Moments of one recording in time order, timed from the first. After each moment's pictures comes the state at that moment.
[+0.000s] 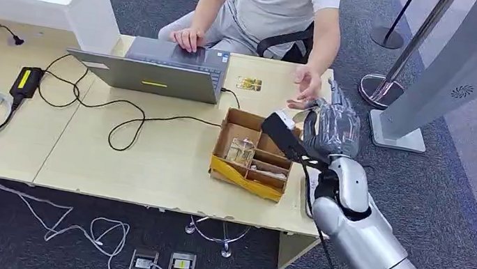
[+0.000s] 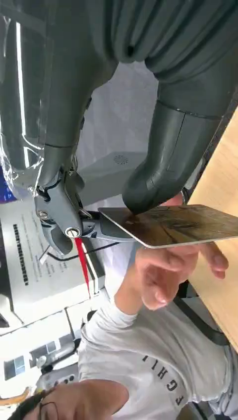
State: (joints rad) left arm -0.11 0.15 -1.19 -0.25 1.10 0.36 -0.14; right arm -0.77 -0.20 0.79 -1.15 0.72 -0.29 0.41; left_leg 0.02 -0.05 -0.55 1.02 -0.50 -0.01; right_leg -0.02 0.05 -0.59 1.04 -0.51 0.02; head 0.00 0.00
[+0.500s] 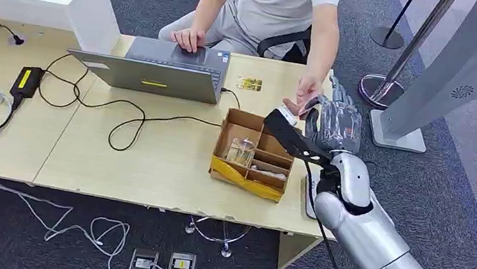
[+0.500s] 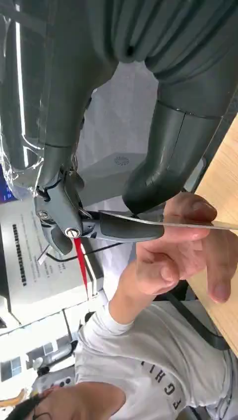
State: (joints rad) left arm -0.11 0.15 -1.19 -0.25 1.12 0.37 -0.14; right arm -0.79 -0.20 0.80 -1.11 0.69 -0.30 0.40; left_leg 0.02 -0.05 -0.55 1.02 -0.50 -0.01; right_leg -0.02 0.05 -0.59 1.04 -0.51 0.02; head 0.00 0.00
